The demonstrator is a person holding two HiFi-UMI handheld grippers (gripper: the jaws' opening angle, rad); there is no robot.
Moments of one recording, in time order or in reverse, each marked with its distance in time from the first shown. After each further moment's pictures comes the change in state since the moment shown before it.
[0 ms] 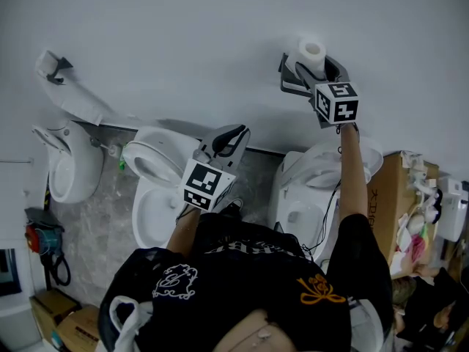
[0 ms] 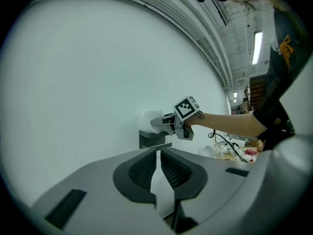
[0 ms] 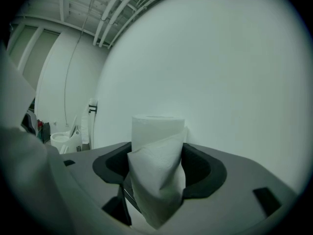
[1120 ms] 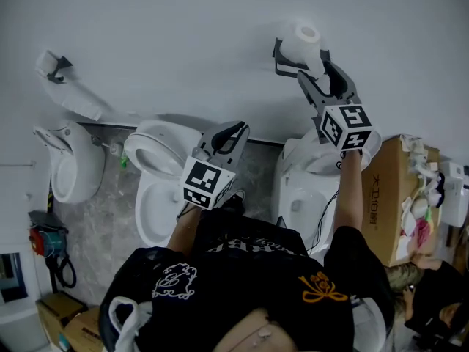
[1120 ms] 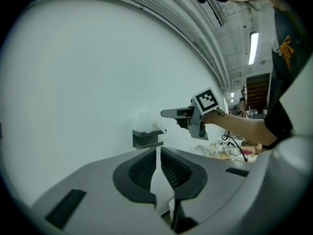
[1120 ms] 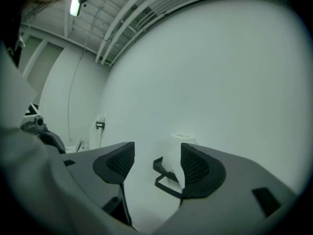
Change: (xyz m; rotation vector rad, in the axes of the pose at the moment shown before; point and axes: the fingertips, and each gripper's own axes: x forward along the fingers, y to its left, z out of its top) left arm -0.034 -0.039 0.000 0.015 -0.003 -0.023; right arm -0.120 0.052 0.021 0.073 -0.146 0.007
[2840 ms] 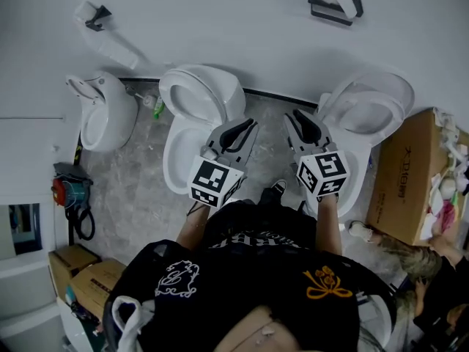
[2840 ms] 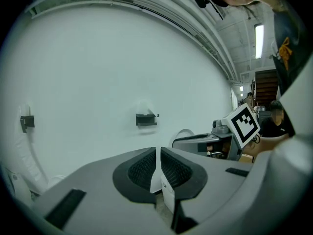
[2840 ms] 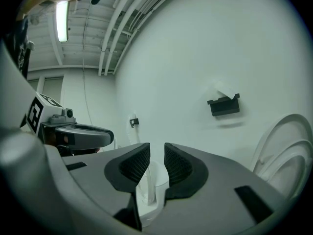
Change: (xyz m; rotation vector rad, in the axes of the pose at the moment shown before) left arm -0.173 -0.107 -0.071 -0.044 0.119 0.111; right arm -0.186 0.259 -0.130 0.310 0.125 0.200
